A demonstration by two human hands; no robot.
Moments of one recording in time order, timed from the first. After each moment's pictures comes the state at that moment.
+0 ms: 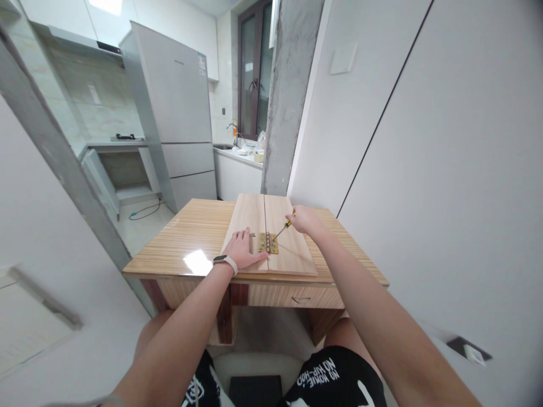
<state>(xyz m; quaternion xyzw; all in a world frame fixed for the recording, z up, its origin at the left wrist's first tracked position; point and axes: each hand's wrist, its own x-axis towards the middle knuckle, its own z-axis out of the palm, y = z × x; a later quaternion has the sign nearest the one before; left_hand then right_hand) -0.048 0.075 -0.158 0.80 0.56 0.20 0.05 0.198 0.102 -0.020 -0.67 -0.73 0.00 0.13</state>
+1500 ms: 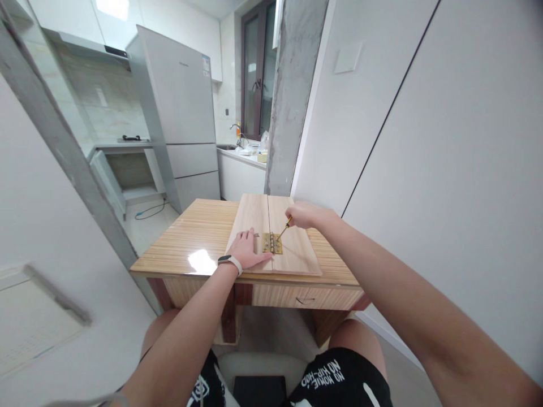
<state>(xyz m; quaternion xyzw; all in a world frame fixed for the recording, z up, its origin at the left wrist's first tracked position) -0.052 0.074 -0.158 0.80 0.56 0.21 0.05 0.191 0.121 0.008 -0.52 -0.85 -0.01 -0.01</state>
